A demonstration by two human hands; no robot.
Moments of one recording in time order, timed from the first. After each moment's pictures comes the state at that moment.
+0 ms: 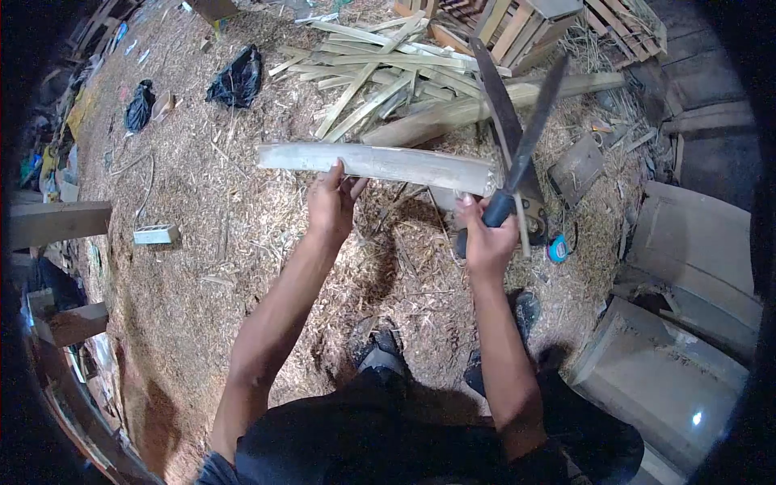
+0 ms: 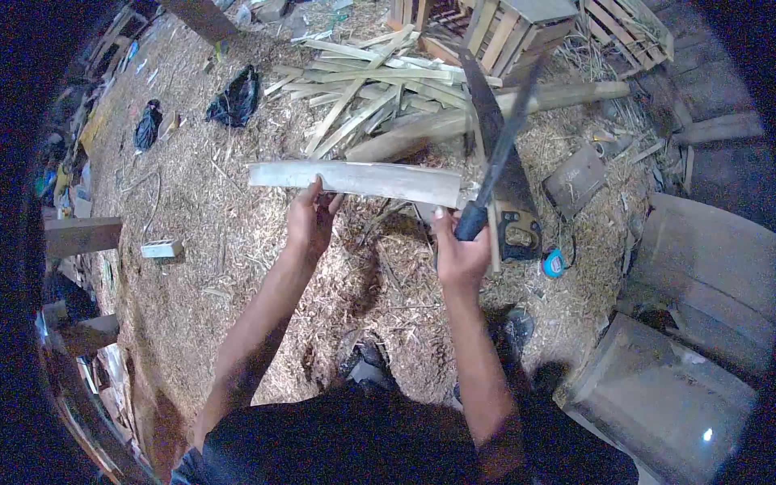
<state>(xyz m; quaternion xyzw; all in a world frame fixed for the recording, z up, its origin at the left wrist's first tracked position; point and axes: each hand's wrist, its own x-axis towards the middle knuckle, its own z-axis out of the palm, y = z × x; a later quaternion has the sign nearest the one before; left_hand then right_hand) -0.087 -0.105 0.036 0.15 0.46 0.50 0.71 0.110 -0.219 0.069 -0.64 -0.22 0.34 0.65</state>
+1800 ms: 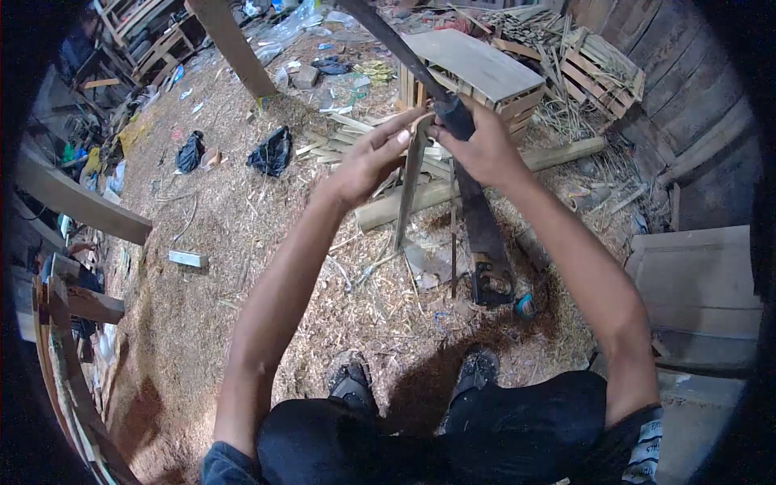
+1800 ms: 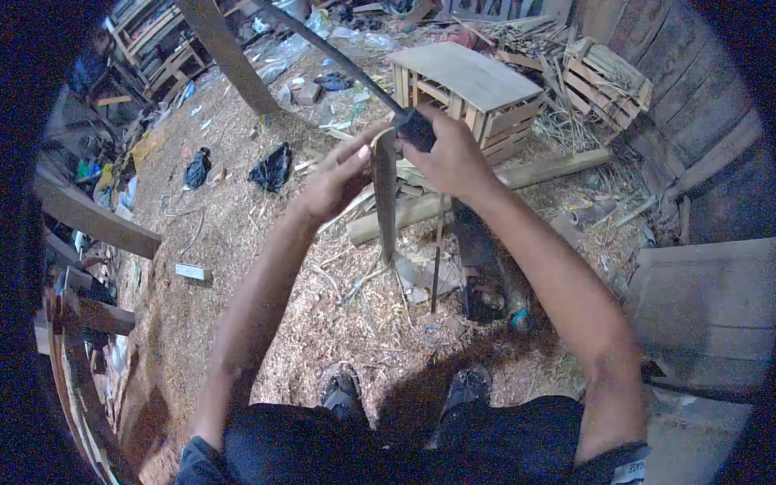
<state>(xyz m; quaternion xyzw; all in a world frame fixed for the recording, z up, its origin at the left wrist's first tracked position) 0.031 -0.063 0.253 0.59 0.21 0.37 0.68 0.239 -0.085 0.277 -0.48 -0.72 0.20 0.46</state>
